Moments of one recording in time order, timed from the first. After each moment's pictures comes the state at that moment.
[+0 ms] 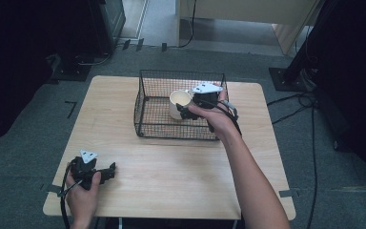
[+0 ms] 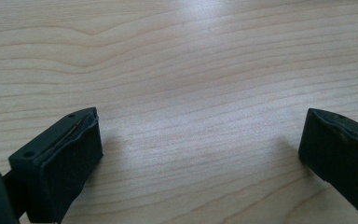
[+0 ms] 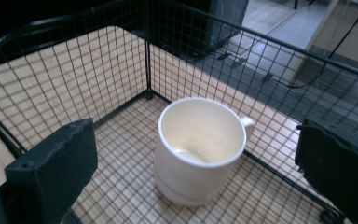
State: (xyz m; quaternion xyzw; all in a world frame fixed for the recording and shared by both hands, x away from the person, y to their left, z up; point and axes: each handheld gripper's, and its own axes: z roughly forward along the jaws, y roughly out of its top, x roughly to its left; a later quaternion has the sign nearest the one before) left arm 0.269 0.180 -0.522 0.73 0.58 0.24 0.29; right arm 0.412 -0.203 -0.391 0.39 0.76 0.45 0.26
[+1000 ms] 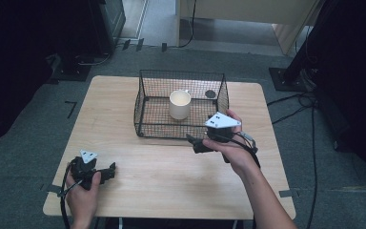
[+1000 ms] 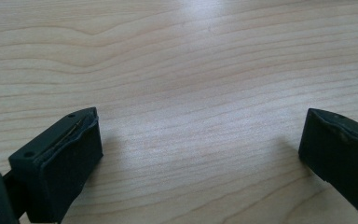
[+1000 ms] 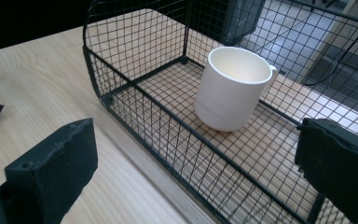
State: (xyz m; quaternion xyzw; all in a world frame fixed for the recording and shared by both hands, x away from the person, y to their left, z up) left arm 0.269 0.180 -0.522 0.73 0.58 0.24 0.29; right arm 0.308 -0.233 -0.400 0.36 0.78 0.45 0.24
